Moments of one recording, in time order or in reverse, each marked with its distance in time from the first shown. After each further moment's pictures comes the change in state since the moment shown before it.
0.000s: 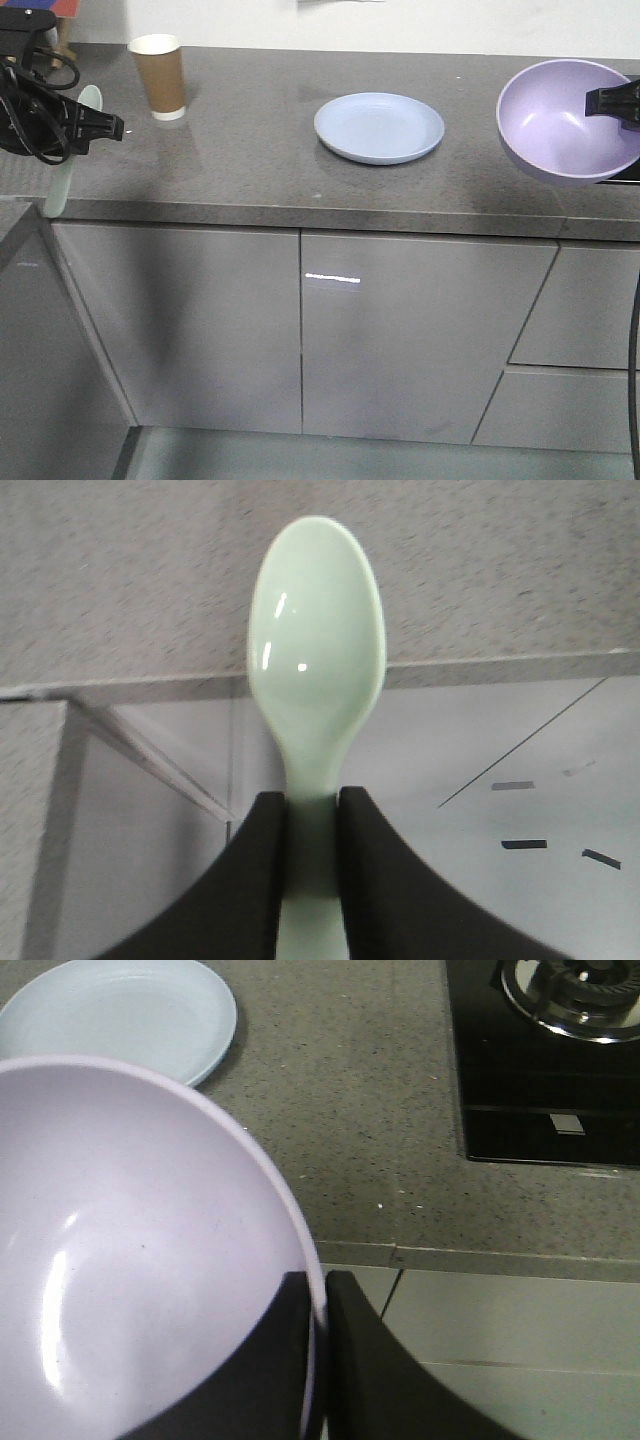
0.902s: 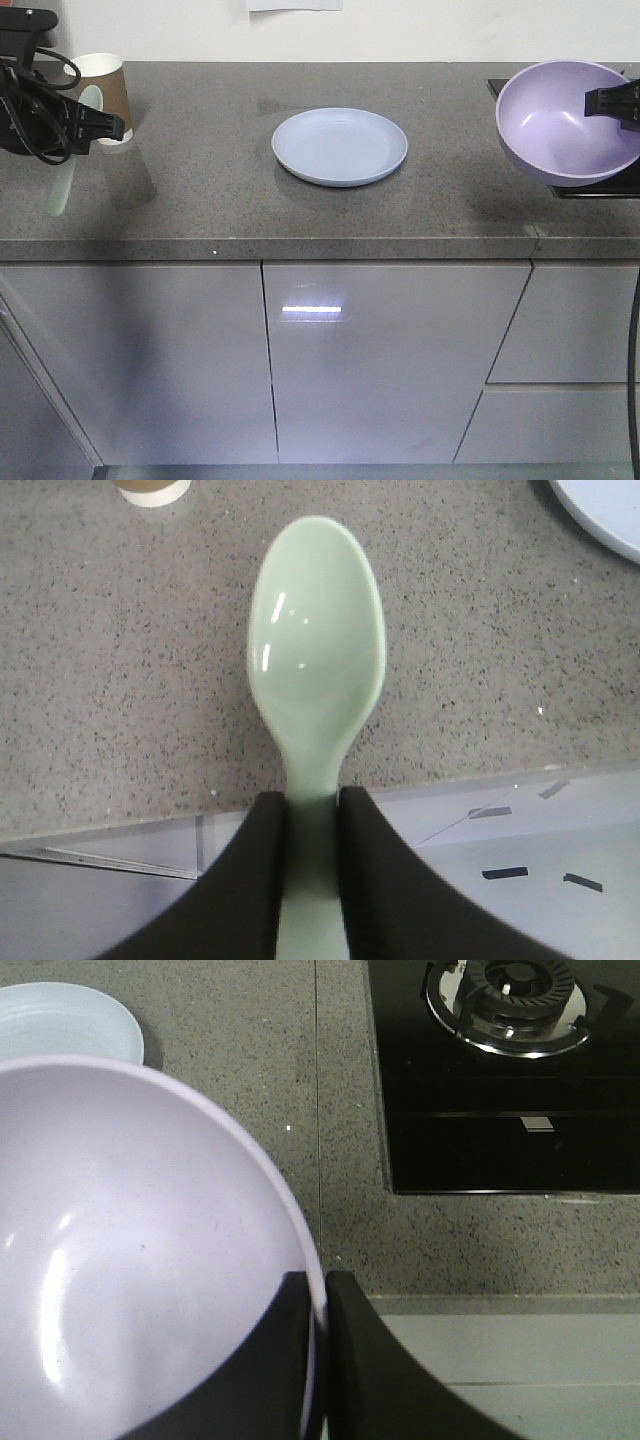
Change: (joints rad) left arm 0.000 0.000 0.000 0.000 0.000 0.000; right arm 0.000 0.000 0.000 0.000 0.000 0.000
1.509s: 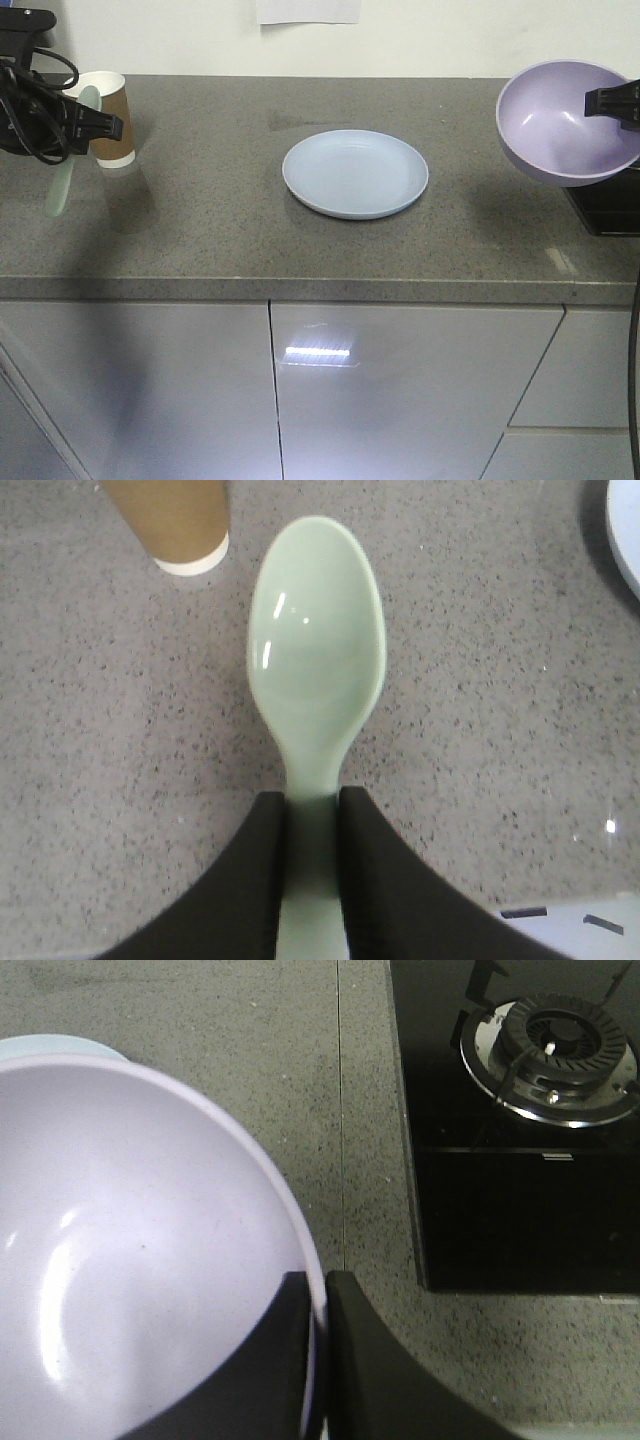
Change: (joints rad) left arm 0.000 0.000 0.000 0.000 0.000 0.000; right arm 0.000 0.000 0.000 0.000 0.000 0.000
